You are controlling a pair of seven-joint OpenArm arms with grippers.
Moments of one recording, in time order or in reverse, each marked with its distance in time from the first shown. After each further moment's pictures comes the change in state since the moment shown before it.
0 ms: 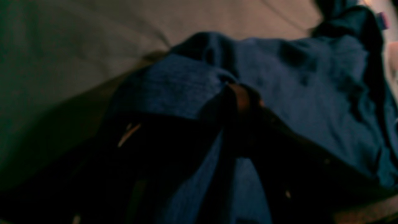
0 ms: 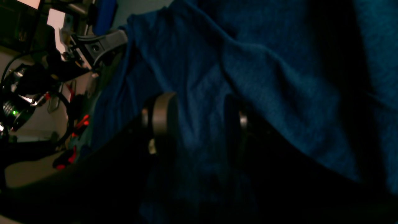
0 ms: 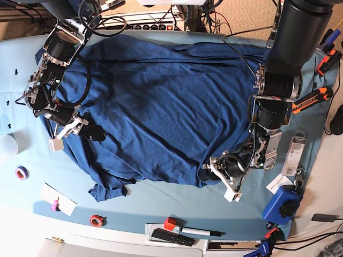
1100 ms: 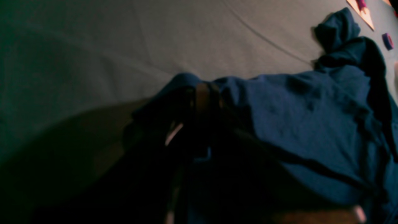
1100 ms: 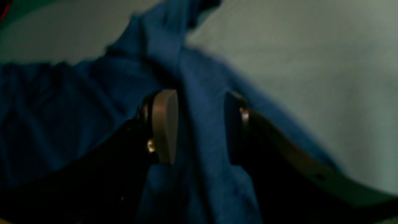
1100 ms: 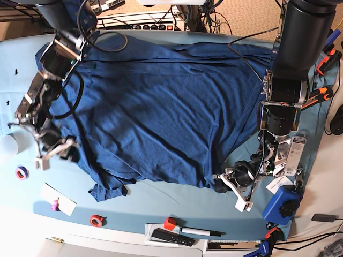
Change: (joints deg) left arm -2.2 -2.7 0.0 0.0 1.8 -0.2 -3.4; right arm 8.6 0.3 0.1 -0.4 -40.5 -1.5 26.9
